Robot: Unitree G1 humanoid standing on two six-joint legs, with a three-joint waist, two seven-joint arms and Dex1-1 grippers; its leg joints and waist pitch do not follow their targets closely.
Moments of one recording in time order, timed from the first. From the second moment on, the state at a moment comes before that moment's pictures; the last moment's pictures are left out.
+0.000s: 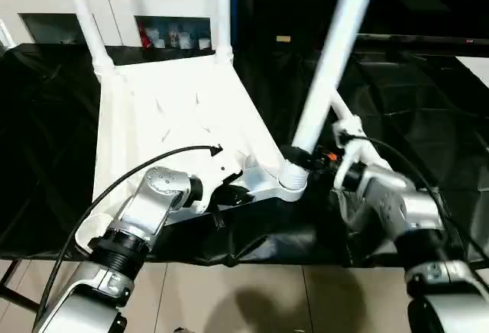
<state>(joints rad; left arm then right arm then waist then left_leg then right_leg) -0.56 0.29 -0.27 0.45 0.06 0.32 -1.01 -0.56 -0.25 -0.06 0.62 0.38 0.27 0.85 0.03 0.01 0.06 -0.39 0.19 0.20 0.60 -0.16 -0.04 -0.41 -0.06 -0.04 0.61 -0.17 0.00</state>
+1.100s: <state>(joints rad) -0.57 0.31 -0.27 0.47 0.06 0.32 -1.02 -0.57 -0.26 0.03 0.62 0.26 0.16 0.90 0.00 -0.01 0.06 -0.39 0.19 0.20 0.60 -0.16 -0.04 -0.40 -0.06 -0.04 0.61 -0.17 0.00</state>
